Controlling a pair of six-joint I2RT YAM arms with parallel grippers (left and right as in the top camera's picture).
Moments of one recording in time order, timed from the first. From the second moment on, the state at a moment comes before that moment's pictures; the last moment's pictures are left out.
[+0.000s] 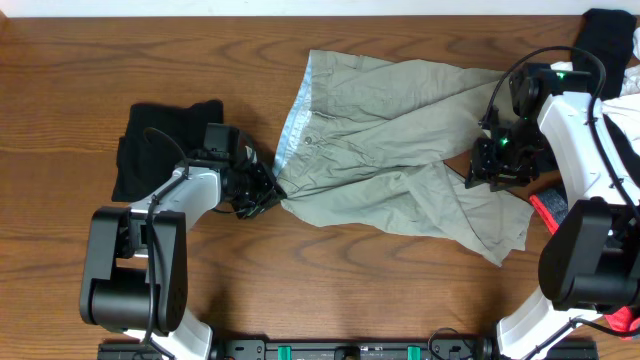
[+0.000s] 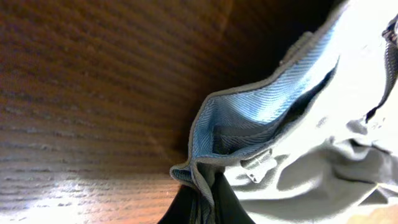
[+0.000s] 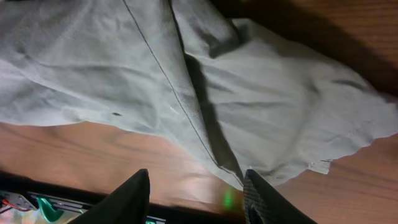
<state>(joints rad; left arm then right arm) -0.11 1.77 0.87 -0.43 0.56 -0.70 -0.07 1.86 1.52 -1.42 -0.18 -0.01</state>
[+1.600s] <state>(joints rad) -0.08 1.41 0.86 -0.62 0.06 -0.58 0.41 1.86 1.18 -1.19 -0.19 -0.08</state>
